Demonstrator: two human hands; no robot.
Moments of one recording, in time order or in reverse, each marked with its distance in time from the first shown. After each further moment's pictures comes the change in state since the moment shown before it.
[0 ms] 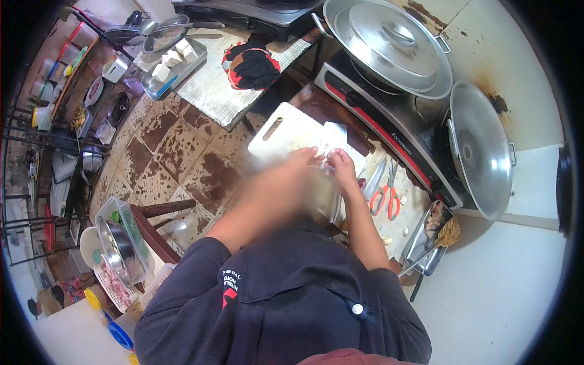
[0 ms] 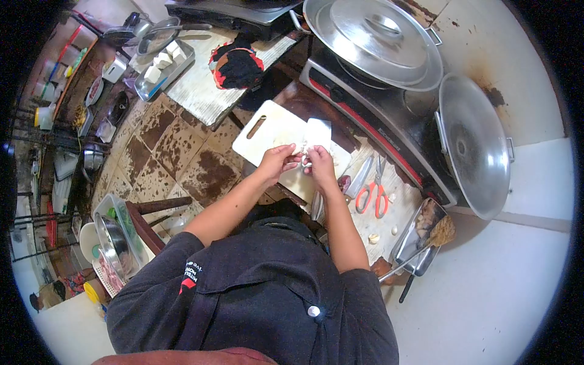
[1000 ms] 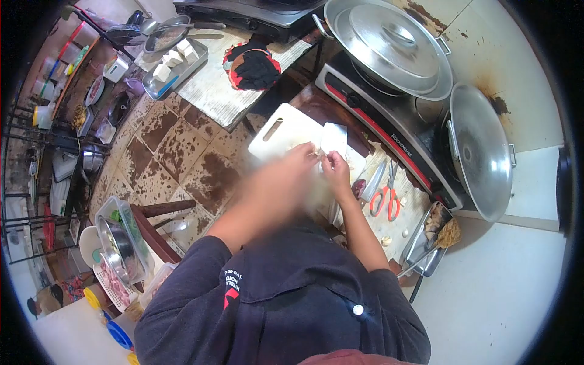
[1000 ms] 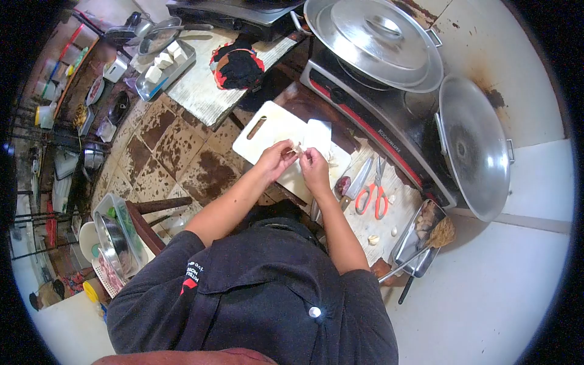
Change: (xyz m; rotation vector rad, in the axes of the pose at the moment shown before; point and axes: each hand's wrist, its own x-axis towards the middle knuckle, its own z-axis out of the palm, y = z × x) left_hand 0.083 -0.053 -0.050 -0.170 -0.131 0.287; right_hand -0.004 0.013 0.009 -0.544 0.120 -0.442
